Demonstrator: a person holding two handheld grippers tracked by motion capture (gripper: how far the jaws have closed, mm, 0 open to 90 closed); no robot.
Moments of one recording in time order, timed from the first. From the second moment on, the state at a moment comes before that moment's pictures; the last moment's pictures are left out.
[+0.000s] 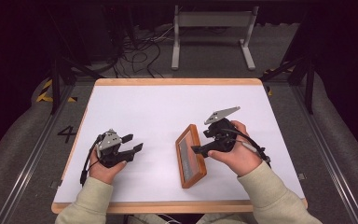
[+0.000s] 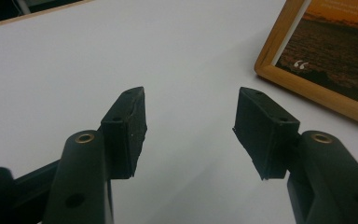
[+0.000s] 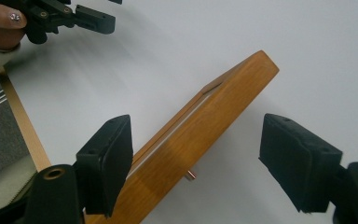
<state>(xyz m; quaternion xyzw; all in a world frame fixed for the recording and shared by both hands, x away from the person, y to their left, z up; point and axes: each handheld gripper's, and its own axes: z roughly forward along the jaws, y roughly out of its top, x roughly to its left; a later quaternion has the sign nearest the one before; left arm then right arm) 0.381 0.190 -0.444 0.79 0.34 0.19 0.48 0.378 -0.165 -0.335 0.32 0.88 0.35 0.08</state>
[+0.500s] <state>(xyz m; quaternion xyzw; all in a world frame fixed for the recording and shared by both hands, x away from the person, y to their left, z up) 0.380 0.190 -0.445 0.79 0.34 0.19 0.48 0.394 -0.147 -0.360 0.37 0.87 0.31 0.02</state>
